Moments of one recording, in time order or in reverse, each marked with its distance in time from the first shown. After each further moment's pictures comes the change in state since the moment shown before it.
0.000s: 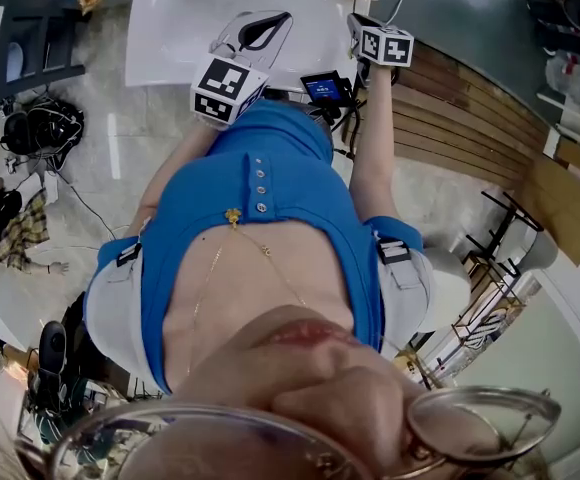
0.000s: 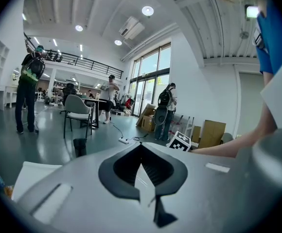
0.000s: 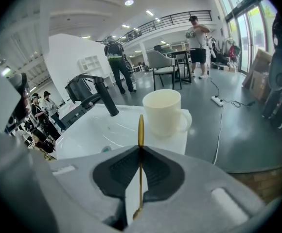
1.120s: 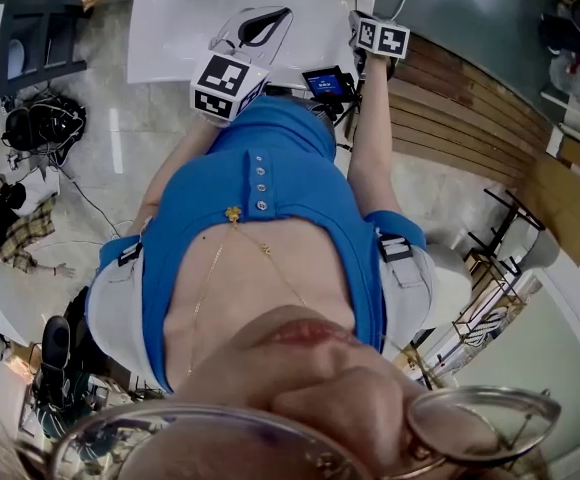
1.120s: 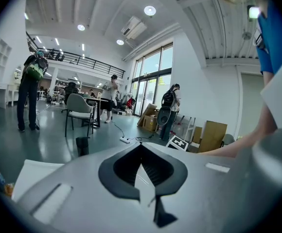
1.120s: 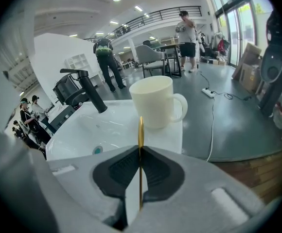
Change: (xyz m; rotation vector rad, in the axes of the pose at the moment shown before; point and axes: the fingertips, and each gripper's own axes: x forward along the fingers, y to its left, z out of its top) left arm 0.001 0.005 -0.002 -0.016 0.008 0.008; right arm 0.021 -0.018 -0.016 0.098 0.048 -0.086
